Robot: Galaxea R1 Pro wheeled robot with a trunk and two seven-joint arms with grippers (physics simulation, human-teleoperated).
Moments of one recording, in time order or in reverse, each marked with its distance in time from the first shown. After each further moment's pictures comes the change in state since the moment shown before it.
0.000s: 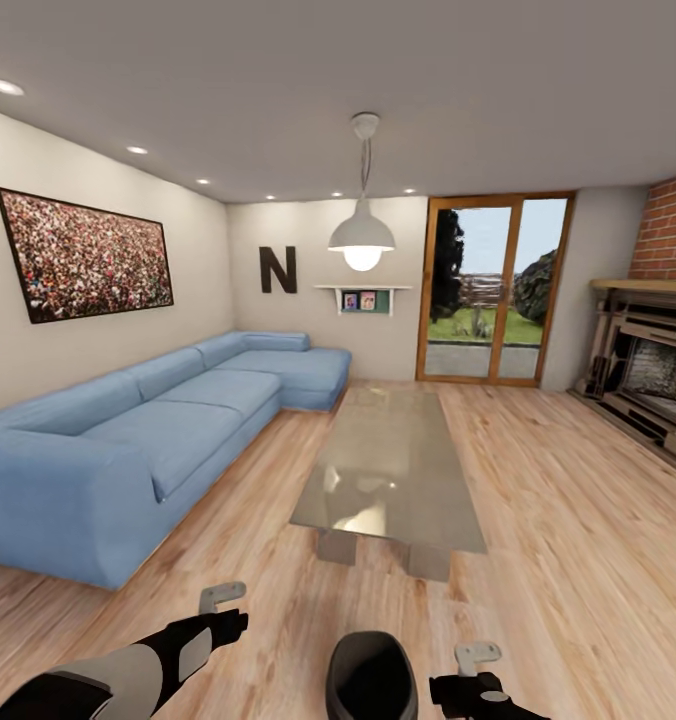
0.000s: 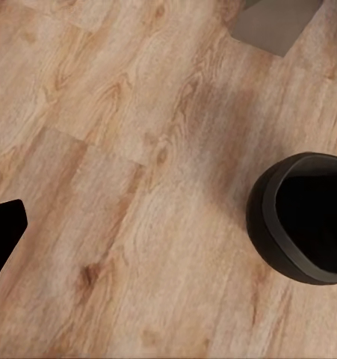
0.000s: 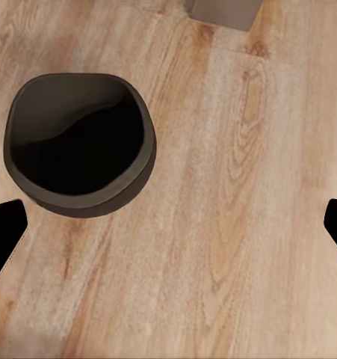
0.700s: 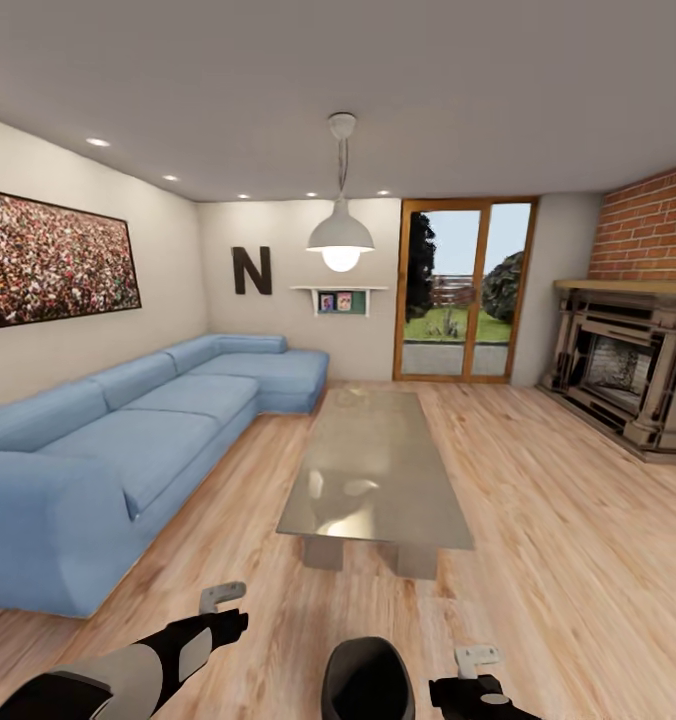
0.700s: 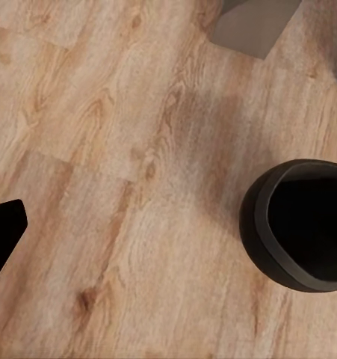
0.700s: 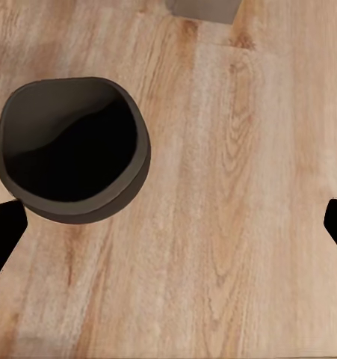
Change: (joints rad) left arm 0.000 0.000 0.000 -0.001 0.000 0.001 0.000; right arm 0.005 0.001 0.000 0.000 0.000 -0.001 0.002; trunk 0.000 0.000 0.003
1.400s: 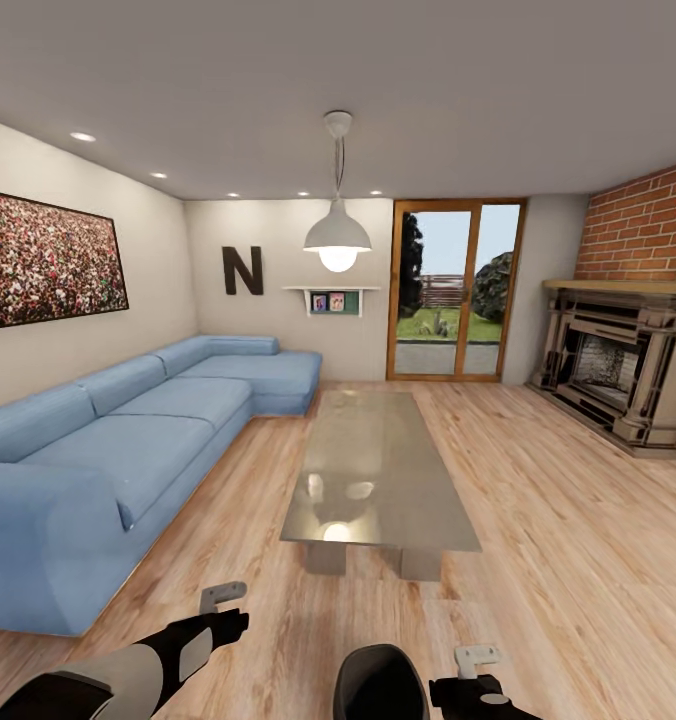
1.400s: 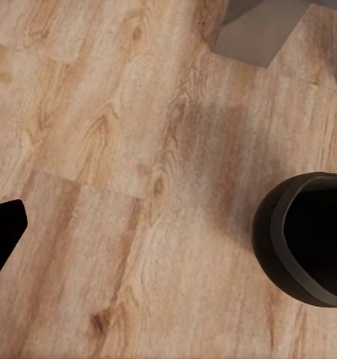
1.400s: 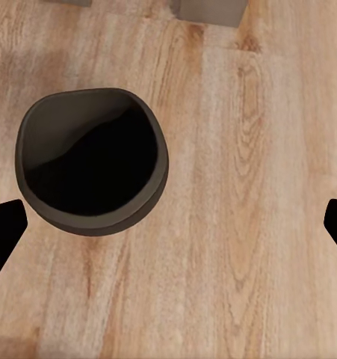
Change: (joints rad) left arm 0.000 -0.001 0.000 -0.001 -0.001 -0.002 -0.002; right arm 0.000 0.000 0.001 0.000 0.001 0.000 -0.001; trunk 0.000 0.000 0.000
